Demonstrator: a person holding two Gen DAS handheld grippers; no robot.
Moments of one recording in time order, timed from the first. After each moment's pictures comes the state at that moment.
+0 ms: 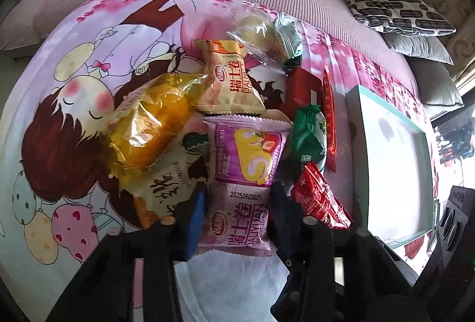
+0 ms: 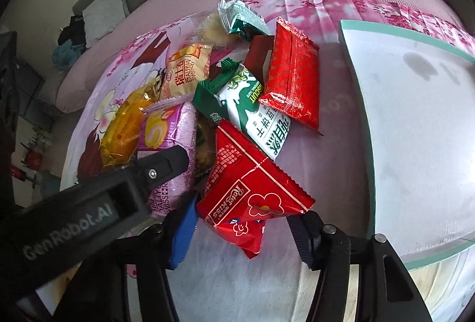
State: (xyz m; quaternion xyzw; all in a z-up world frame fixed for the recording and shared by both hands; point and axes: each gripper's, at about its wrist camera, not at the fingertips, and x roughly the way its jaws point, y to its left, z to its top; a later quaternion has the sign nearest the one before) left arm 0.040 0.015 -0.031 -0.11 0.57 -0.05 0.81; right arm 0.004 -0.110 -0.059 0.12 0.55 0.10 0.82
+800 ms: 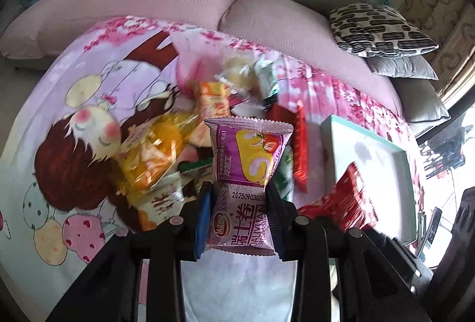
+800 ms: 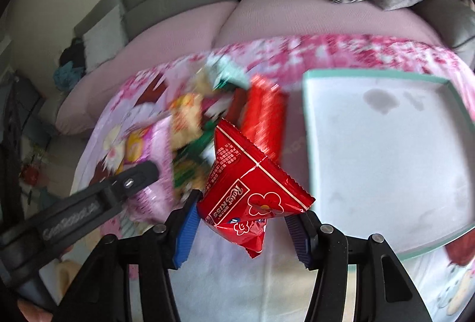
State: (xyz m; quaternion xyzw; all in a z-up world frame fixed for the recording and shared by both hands) left arm 0.029 0.011 0.017 -0.12 0.51 -0.06 0.85; right arm -0.008 -0.149 -0.005 0.13 0.49 0.06 0.86
